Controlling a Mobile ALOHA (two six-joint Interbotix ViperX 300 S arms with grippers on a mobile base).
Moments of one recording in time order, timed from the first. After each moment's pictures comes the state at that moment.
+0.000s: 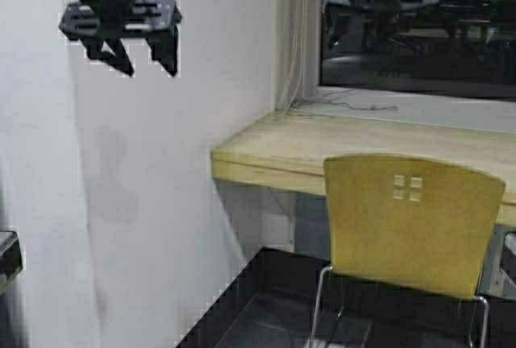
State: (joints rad) left arm -0.38 -0.07 0.76 -0.02 0.01 -0.04; right arm 0.39 0.00 0.59 -0.72 0.14 0.77
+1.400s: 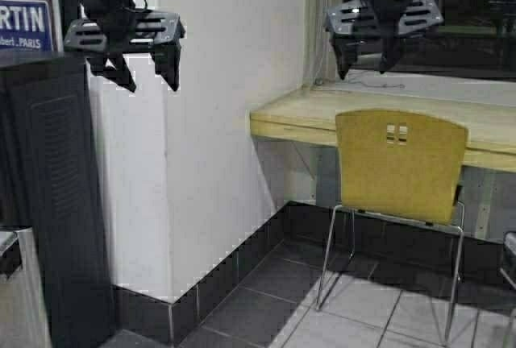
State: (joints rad) left arm -0.38 -0.01 0.74 -0.02 0.00 -0.08; right arm 0.37 0.07 0.57 -0.78 0.21 0.76
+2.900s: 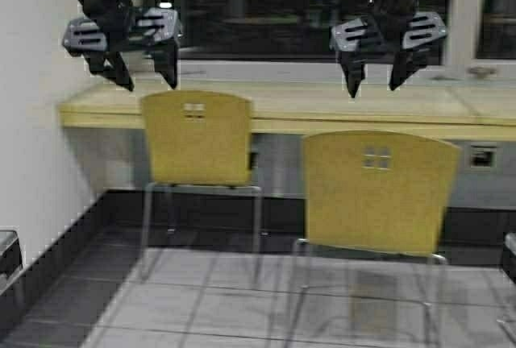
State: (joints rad) left arm -0.37 0.00 0.73 -0.02 0.01 -0.11; right arm 0.37 0.12 0.56 -0.79 0.28 0.77
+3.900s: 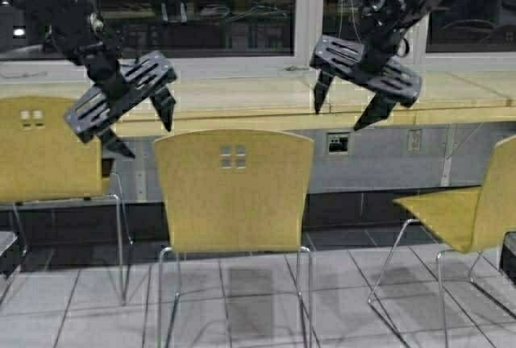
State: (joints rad) left arm -0.35 0.22 0.76 -0.40 -0.19 -0.60; right arm 0.36 0.28 0.57 -0.17 -0.03 0.84
